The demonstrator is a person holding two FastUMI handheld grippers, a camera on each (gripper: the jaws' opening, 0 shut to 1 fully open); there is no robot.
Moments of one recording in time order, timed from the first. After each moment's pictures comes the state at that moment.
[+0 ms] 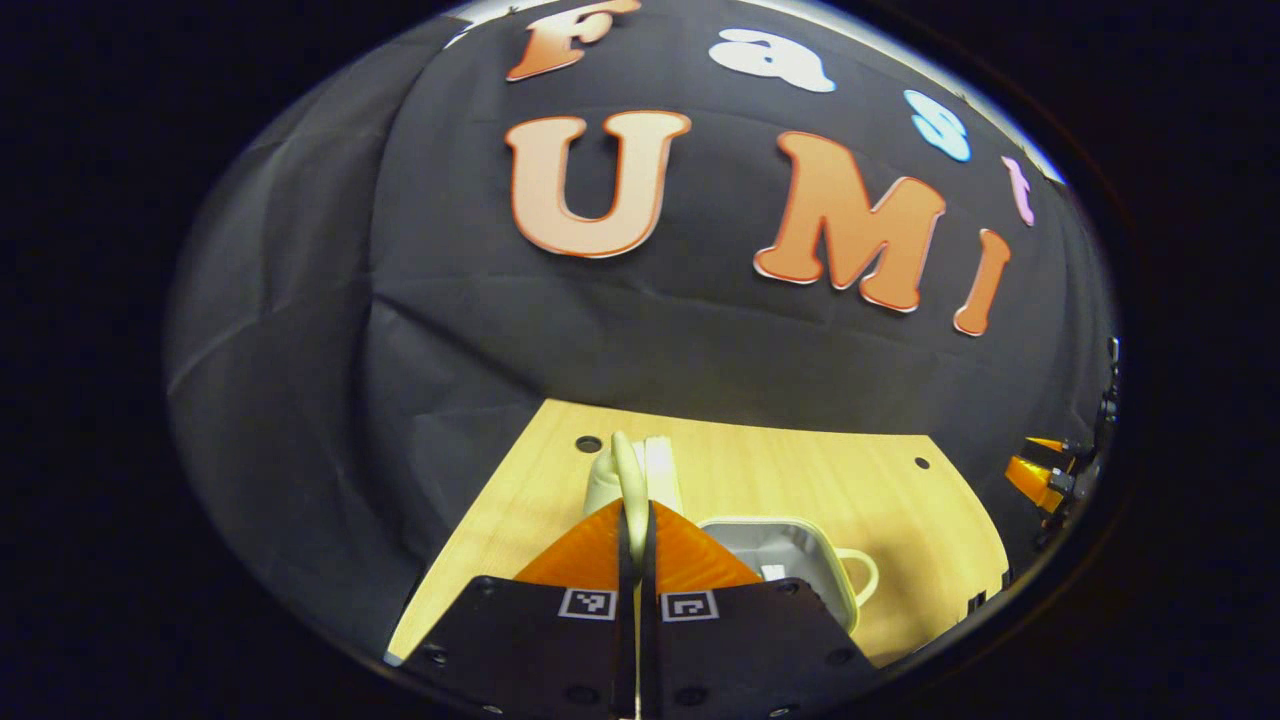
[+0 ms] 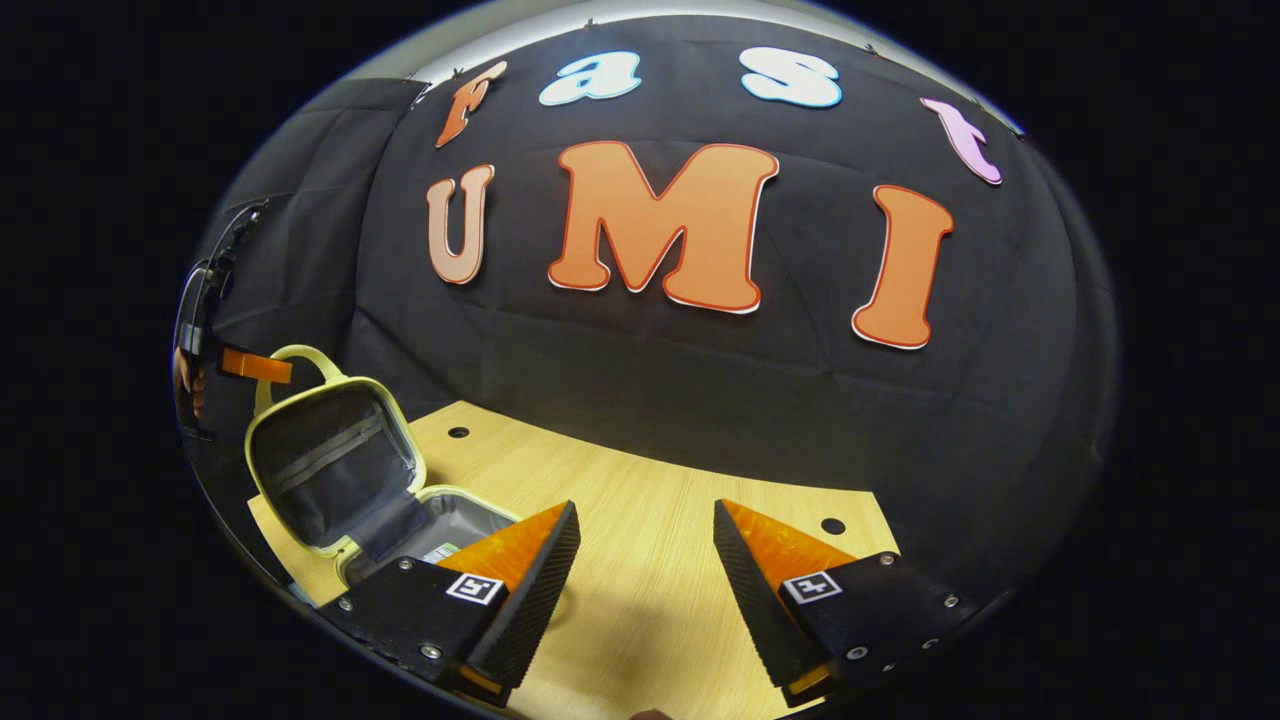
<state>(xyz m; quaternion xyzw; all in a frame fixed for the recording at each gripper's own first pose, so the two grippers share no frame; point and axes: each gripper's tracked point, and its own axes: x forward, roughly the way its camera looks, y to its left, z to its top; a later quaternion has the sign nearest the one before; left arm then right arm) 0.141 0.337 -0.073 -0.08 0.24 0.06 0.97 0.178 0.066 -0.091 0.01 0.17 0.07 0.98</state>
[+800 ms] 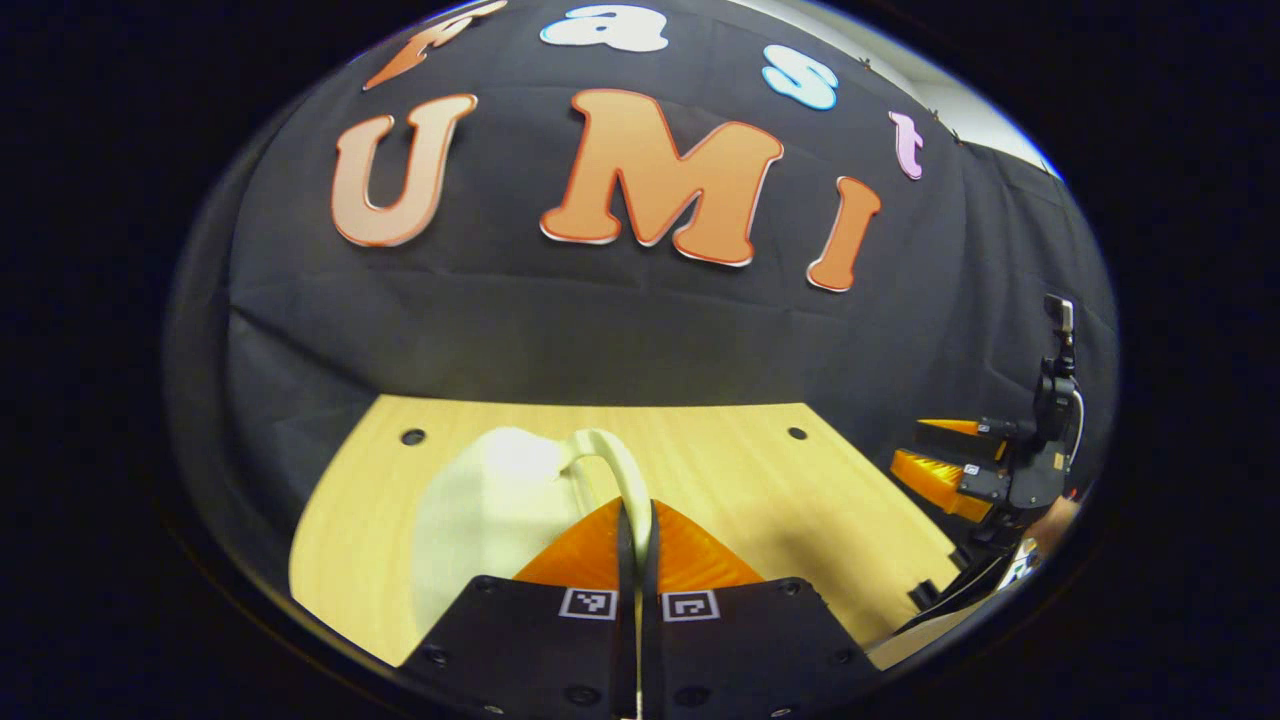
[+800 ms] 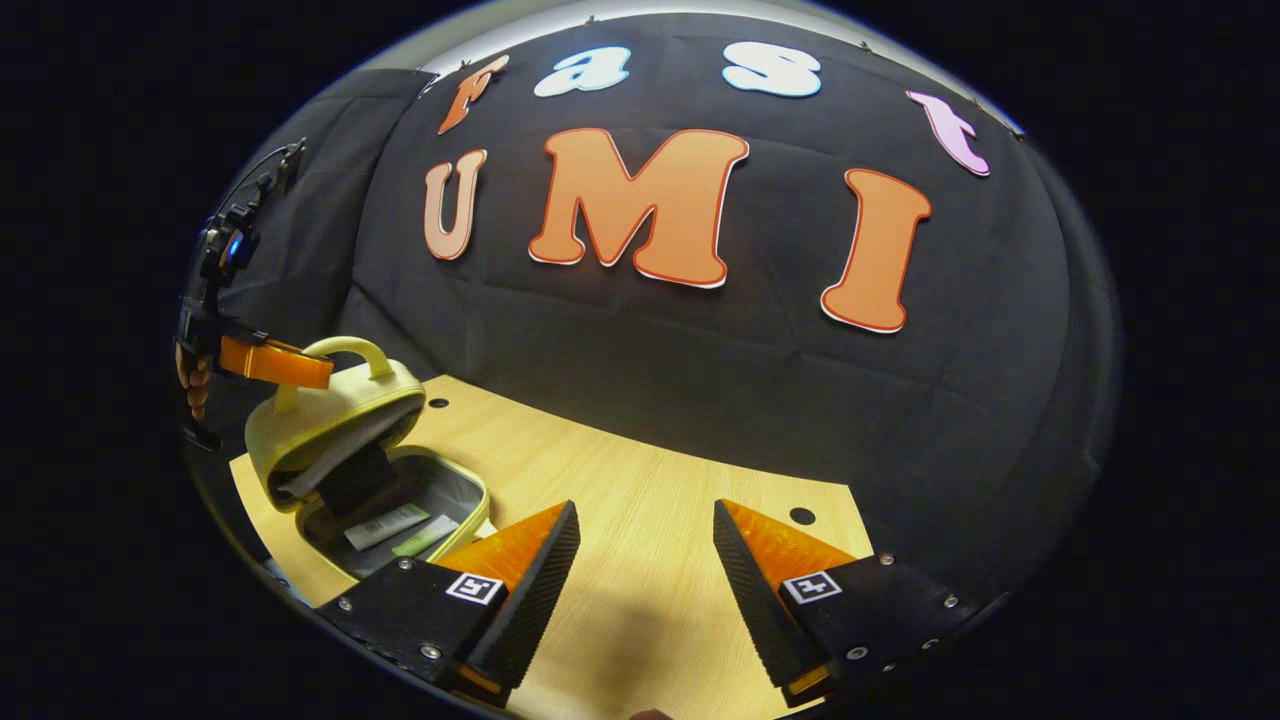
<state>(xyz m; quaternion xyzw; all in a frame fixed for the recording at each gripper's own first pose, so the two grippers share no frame) 0.172 0.116 -0.103 -0.09 0.25 -0.11 0.96 0.157 0.012 -0.132 -0.02 0.18 0.07 0.98</state>
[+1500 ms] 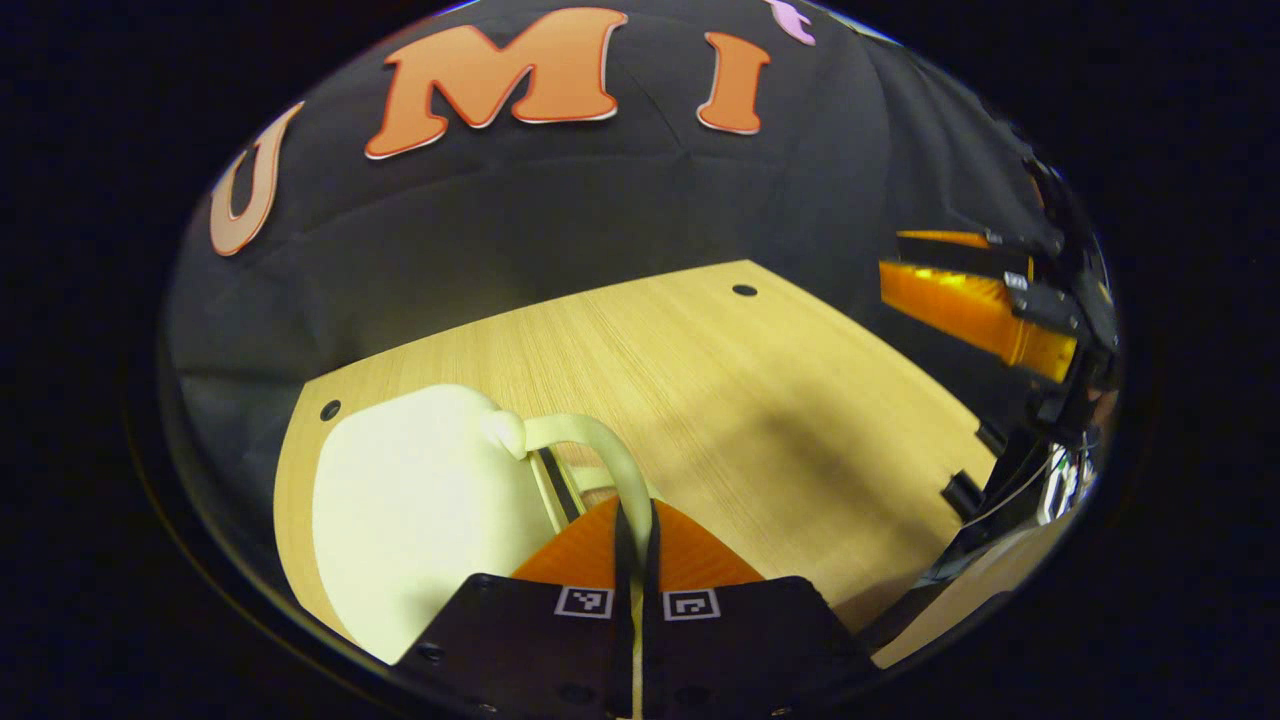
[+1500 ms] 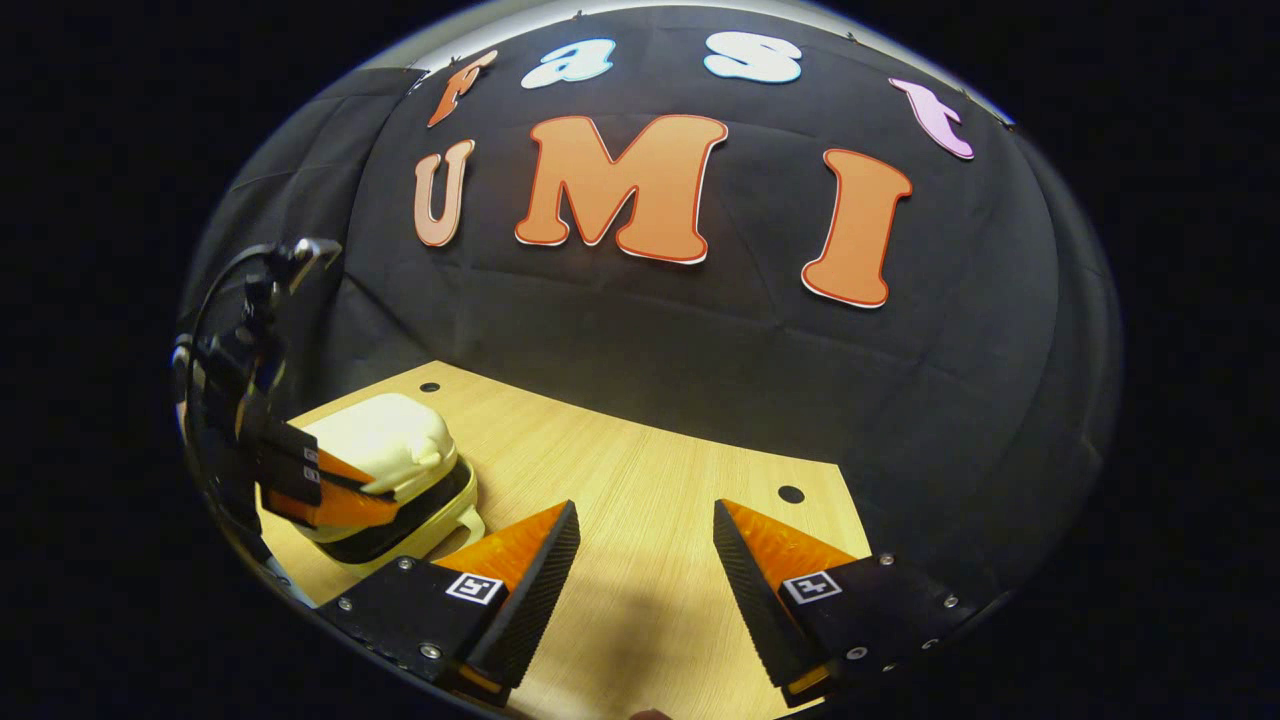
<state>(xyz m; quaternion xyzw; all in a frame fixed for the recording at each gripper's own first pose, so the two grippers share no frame) 0.155 0.004 -0.227 0.07 0.37 -0.19 0.91 0.144 -0.008 -0.153 -0.01 0.20 0.06 0.98</state>
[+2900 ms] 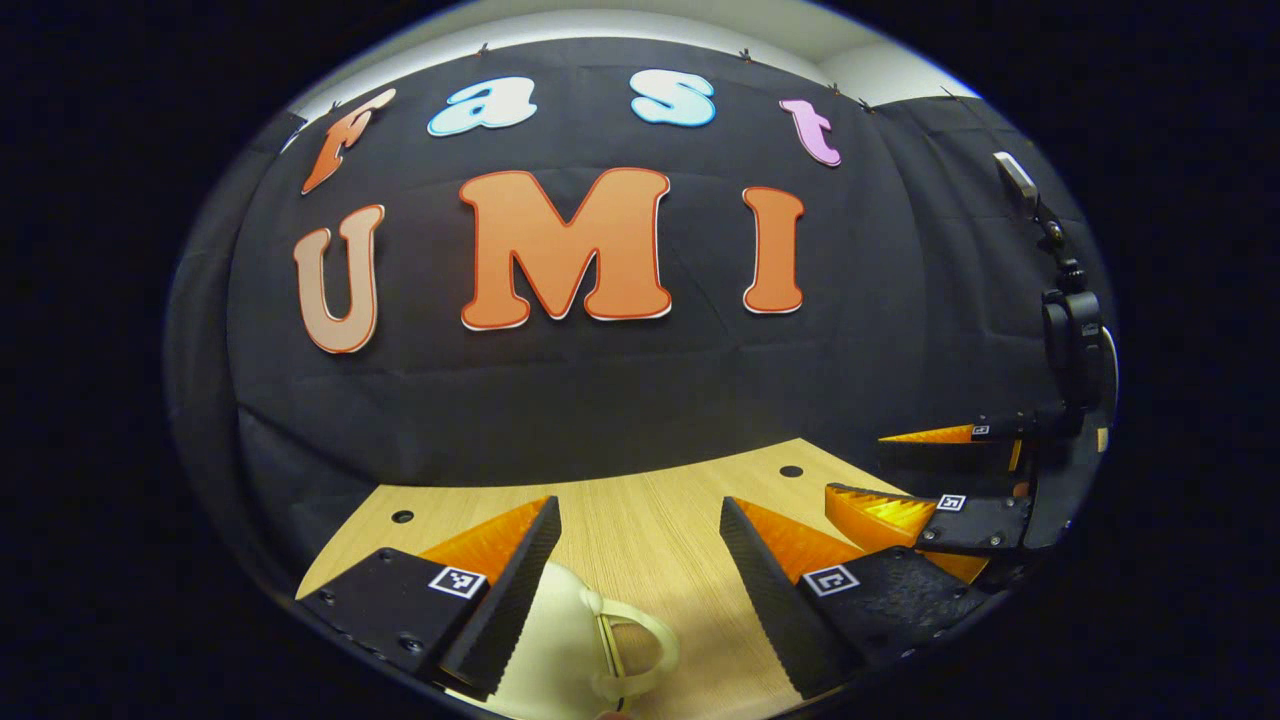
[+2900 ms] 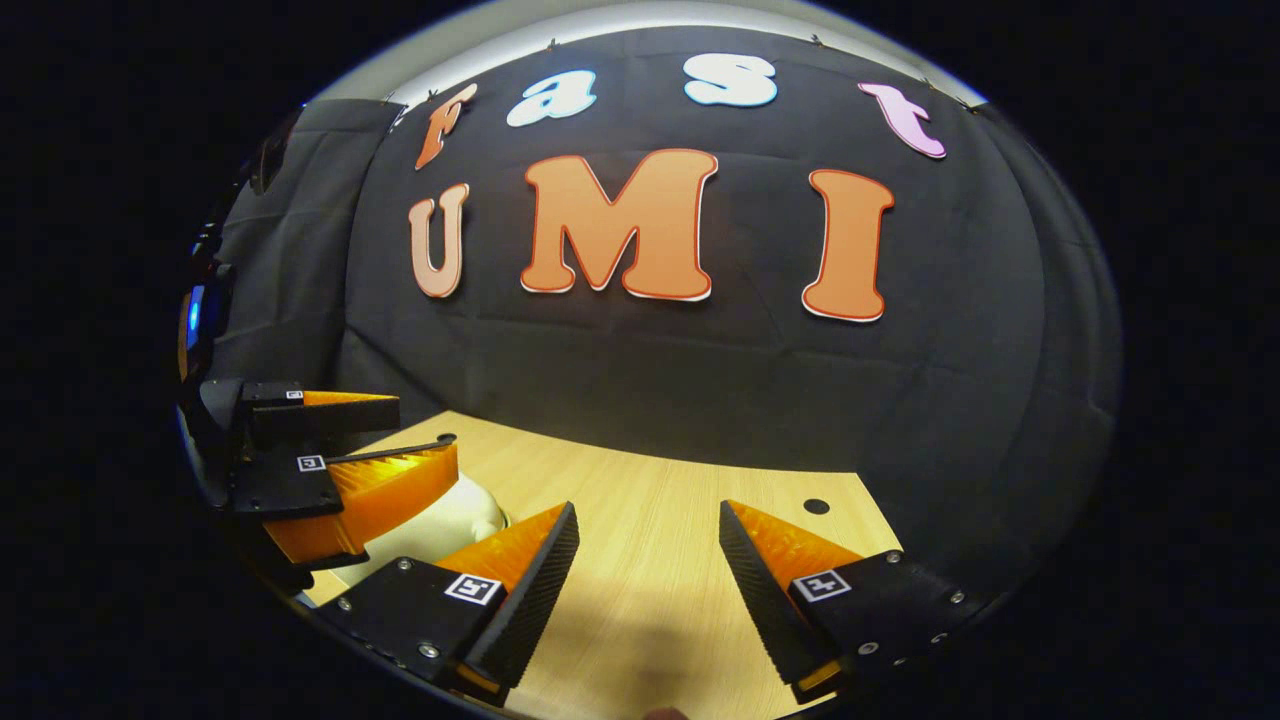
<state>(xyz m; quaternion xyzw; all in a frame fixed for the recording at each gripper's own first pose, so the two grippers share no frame) 0.185 0.001 -0.058 0.02 0.11 -0.07 0.99 0.142 0.024 -0.115 0.05 0.14 0.05 0.99</state>
